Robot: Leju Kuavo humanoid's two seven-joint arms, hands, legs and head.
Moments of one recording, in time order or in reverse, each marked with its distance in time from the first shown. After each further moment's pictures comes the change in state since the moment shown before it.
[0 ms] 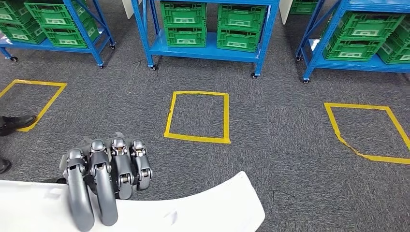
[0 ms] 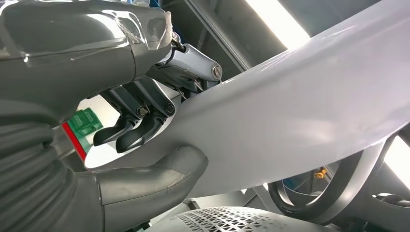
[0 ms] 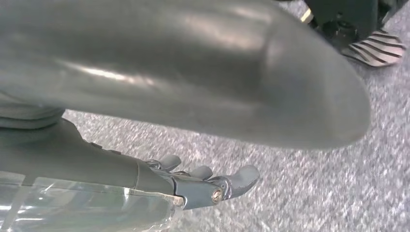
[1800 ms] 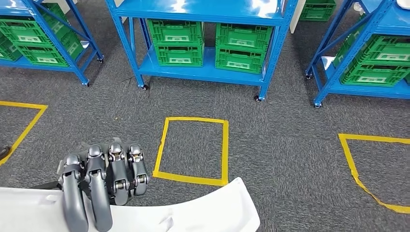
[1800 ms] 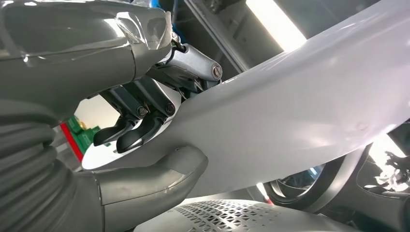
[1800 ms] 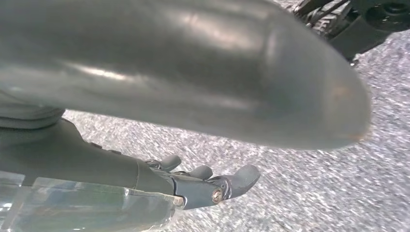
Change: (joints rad) left arm 0.007 0.006 -0.018 0.009 -0.002 -0.008 -0.053; right arm 0.019 -0.004 0.000 -0.032 -0.065 0.029 0.039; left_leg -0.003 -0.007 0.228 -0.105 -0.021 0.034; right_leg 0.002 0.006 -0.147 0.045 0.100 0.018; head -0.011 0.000
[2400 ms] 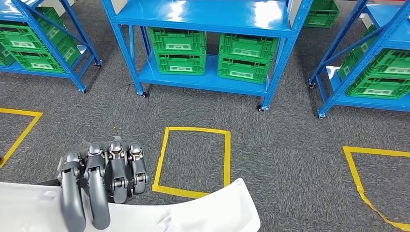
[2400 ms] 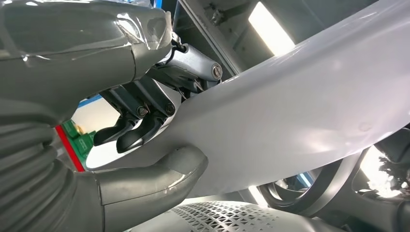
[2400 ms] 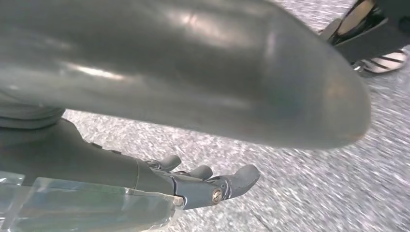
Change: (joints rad) left arm -0.003 -0.006 -0.003 0.016 0.020 -0.009 -0.002; right arm 0.015 -0.006 0.016 -0.002 -0.022 0.013 0.035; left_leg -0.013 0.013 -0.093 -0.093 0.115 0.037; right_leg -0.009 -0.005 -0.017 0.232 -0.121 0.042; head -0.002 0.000
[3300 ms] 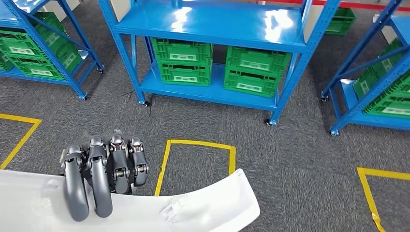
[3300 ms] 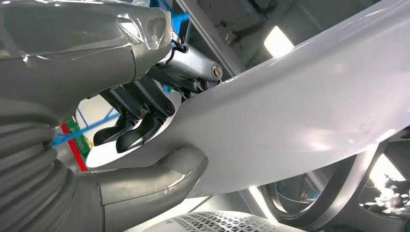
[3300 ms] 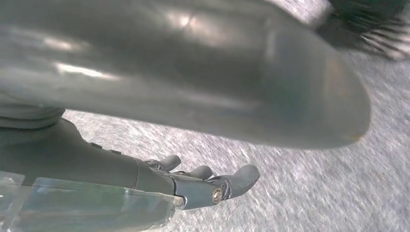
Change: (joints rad) left arm -0.014 -0.014 0.010 0.028 0.014 0.000 0.007; right arm -0.011 -0.005 0.042 0.002 -0.052 -0.025 0.013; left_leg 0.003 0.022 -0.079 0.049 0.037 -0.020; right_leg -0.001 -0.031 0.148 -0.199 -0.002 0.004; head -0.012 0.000
